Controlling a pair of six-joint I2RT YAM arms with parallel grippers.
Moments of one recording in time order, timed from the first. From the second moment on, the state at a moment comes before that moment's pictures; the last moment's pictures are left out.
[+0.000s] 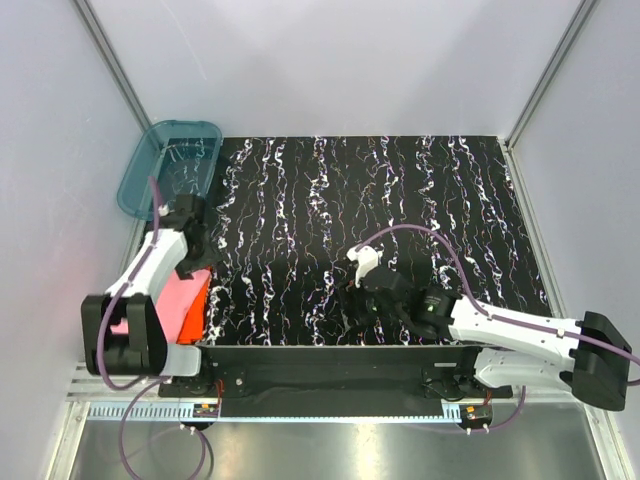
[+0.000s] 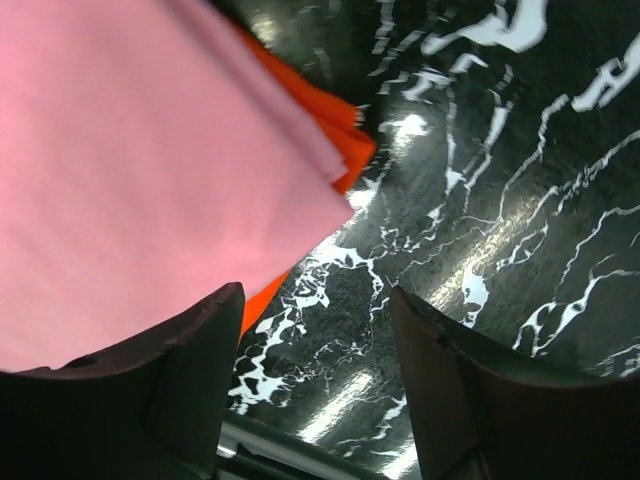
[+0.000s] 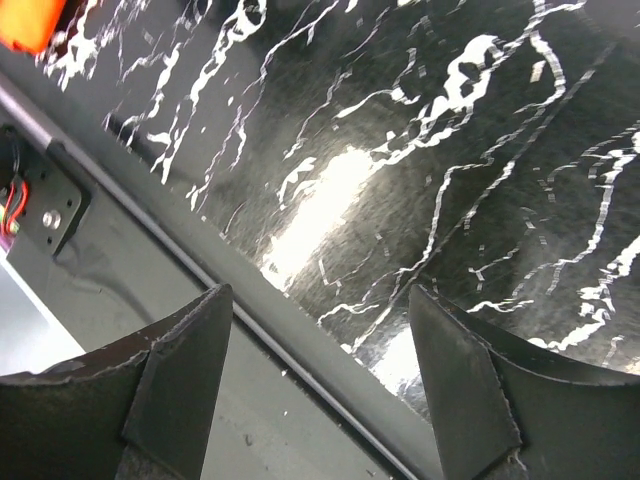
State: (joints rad) left arm 0.02 1.34 0.93 -0.84 -0.21 -0.53; right arm 1.09 1.09 0.67 -0.22 0.10 0.52
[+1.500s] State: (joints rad) left arm -0.18 1.74 1.12 -0.92 -0.53 -0.39; right arm 1.09 0.90 0.55 -0.20 0.22 0.56
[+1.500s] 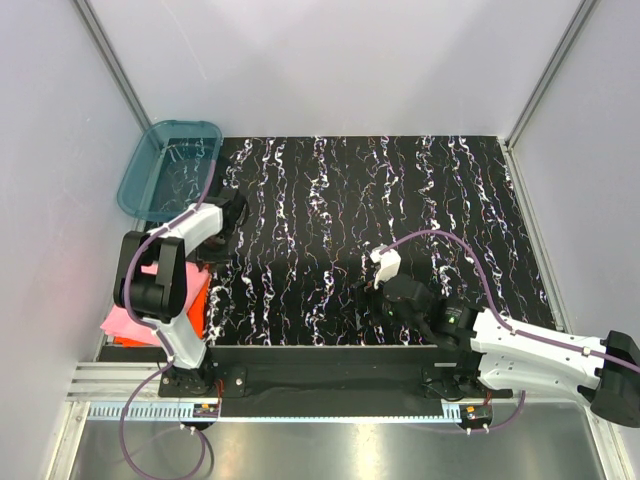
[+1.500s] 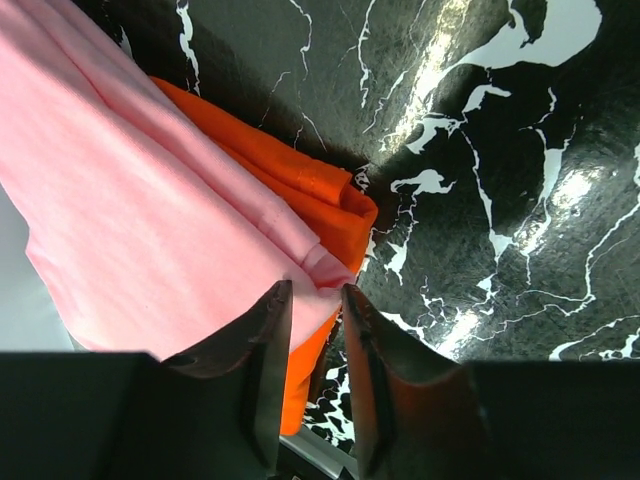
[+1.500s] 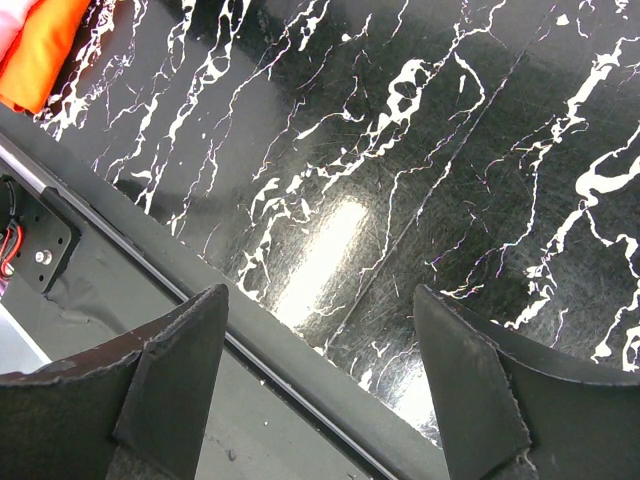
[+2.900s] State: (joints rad) left arm -0.35 1.35 1.18 -0.86 -0.19 -0.52; right arm 1.09 0.80 0.45 -0.20 0.25 0.73
